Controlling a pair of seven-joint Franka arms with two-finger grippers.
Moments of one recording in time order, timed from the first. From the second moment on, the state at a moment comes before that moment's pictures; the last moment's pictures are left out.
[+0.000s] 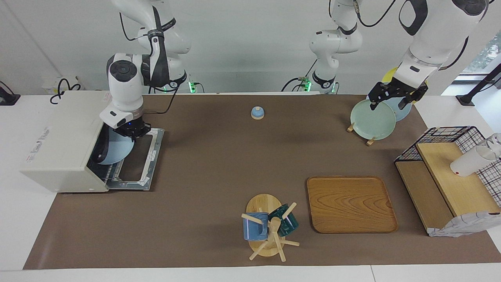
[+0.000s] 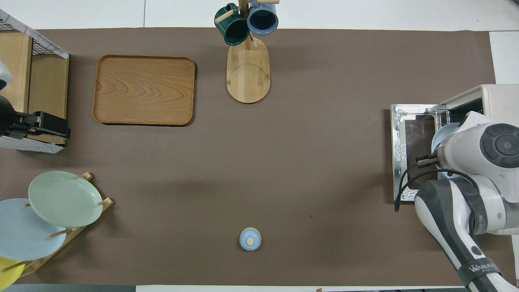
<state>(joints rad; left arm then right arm) -0.04 -0.03 -0.04 -1.63 0.01 1.55 -0.01 -0.27 -0.10 0.23 -2.33 -0.32 2.25 -0.06</state>
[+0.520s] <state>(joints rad) -0.04 -0.03 -0.05 -1.63 0.01 1.55 -0.01 -0.30 -0.09 0.23 -2.35 -0.29 2.28 -0.11</state>
